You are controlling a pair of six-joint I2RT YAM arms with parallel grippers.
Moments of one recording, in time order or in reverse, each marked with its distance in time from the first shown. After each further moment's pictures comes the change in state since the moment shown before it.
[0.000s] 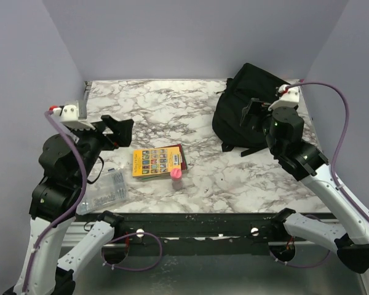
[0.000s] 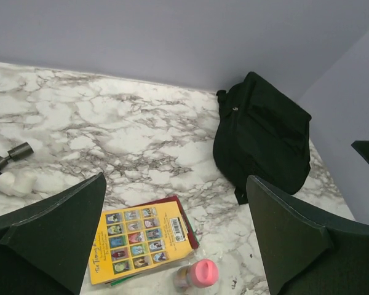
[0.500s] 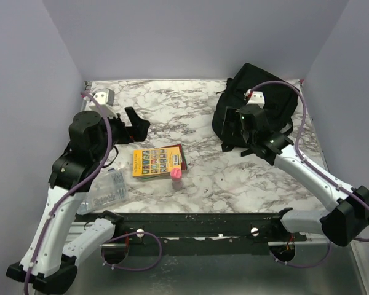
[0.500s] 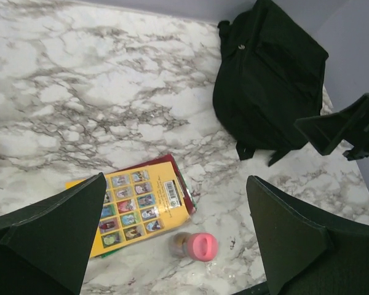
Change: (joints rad) left arm 0.002 0.174 -0.008 -0.040 0.100 -0.008; right arm -0.008 0.255 -0.052 0.026 -0.108 0.061
